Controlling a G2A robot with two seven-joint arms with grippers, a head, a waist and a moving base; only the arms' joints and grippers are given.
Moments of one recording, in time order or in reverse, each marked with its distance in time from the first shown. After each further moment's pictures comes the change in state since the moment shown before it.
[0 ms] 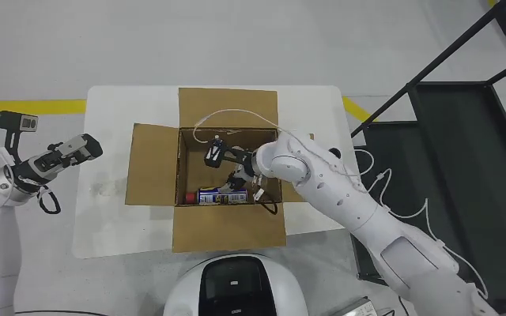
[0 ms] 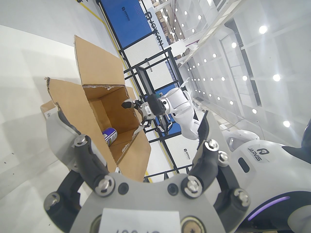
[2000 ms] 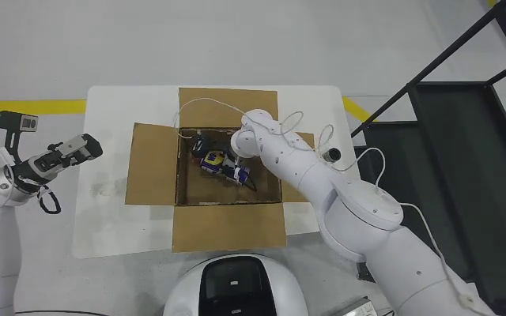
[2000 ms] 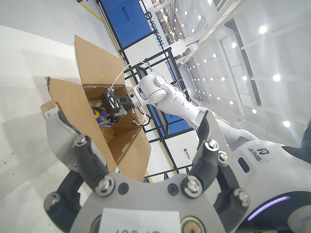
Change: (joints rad) left arm 0.000 0.000 0.000 0.000 0.000 0.000 0.000; right arm 0.385 -0.388 -0.353 0.957 0.090 -0.207 -0.212
